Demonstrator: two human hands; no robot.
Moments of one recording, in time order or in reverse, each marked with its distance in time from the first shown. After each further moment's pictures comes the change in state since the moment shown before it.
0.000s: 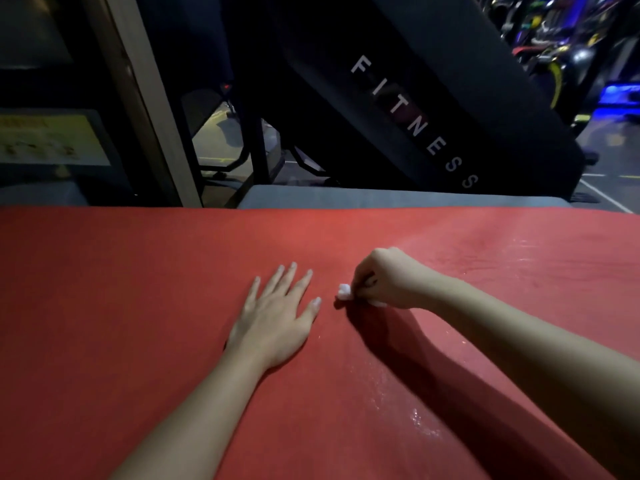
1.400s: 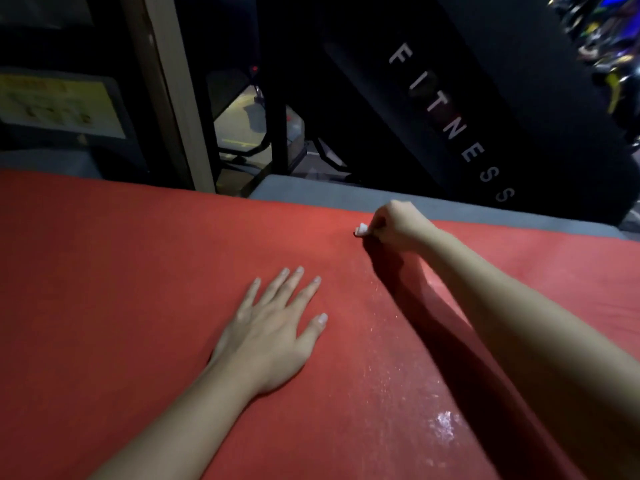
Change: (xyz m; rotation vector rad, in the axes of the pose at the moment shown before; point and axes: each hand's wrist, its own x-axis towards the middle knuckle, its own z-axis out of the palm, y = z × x) left_hand 0.000 0.003 -0.004 0.038 -0.008 -0.007; right_hand 0.145 0.073 -0.019 -0.115 0.231 0.110
